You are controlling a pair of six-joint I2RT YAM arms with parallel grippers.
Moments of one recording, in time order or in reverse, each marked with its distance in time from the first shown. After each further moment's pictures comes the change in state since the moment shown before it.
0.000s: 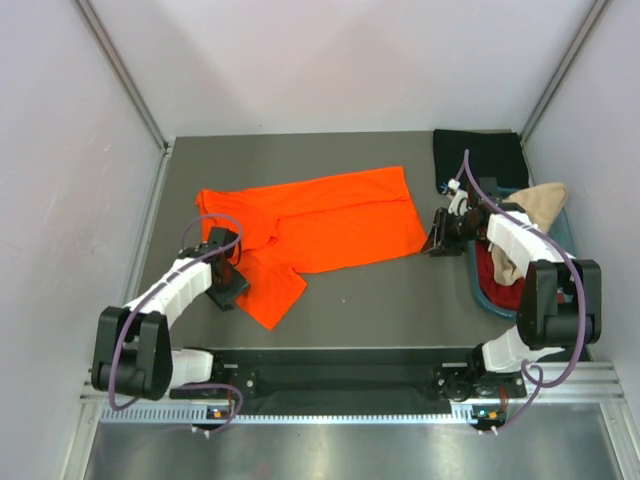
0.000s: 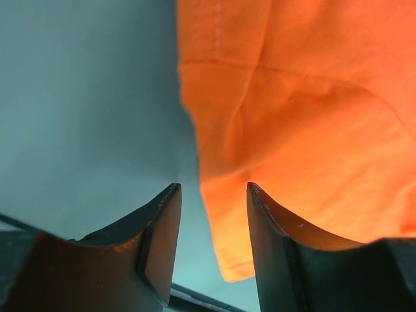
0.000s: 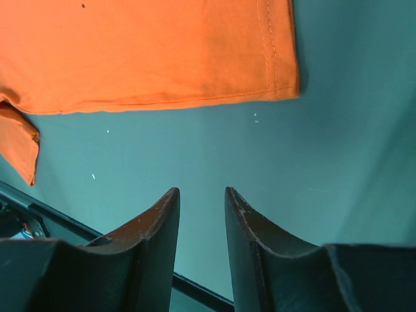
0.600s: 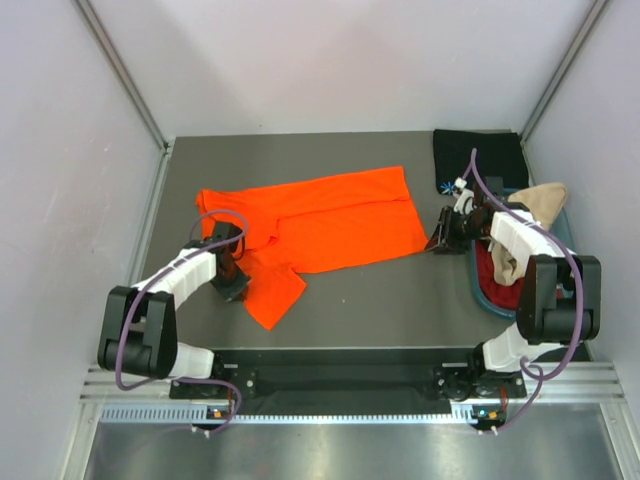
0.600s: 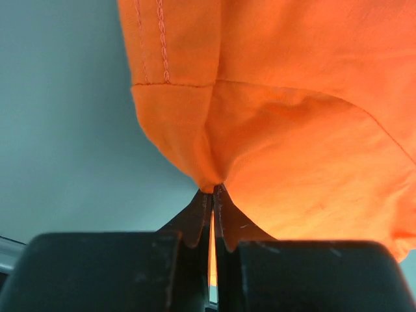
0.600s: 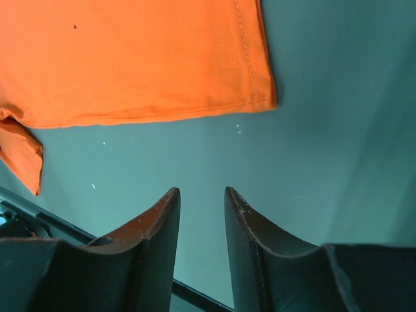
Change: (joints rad) left arm 0.000 0.127 0.046 0.049 0.043 0.041; right arm -0.048 0.032 0.006 0.018 -0.023 0.002
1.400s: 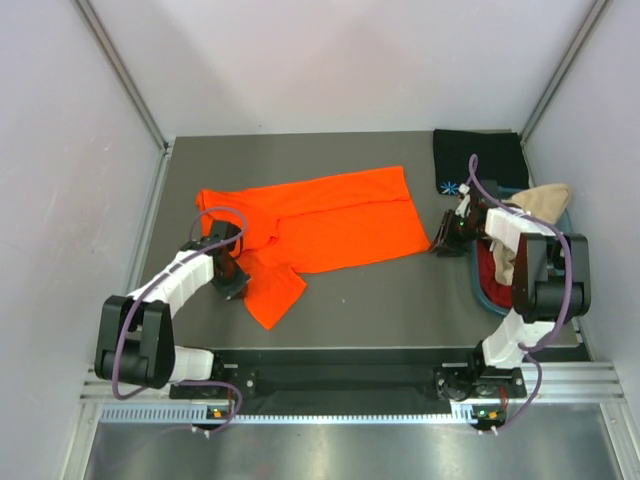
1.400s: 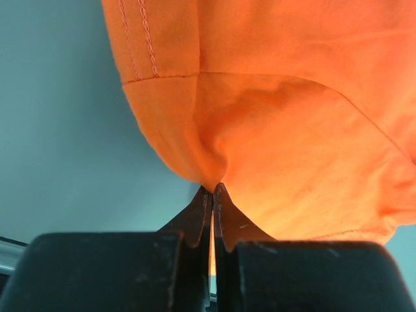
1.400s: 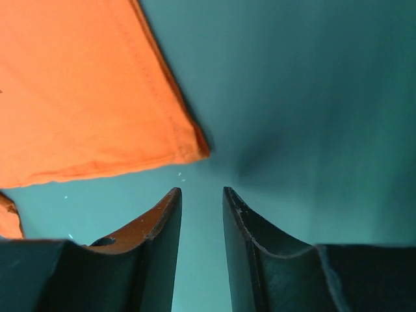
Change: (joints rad) left arm 0.000 -0.040 0.013 -0.011 0.025 0.047; right arm -0.018 0.135 0.001 0.098 0.116 0.096
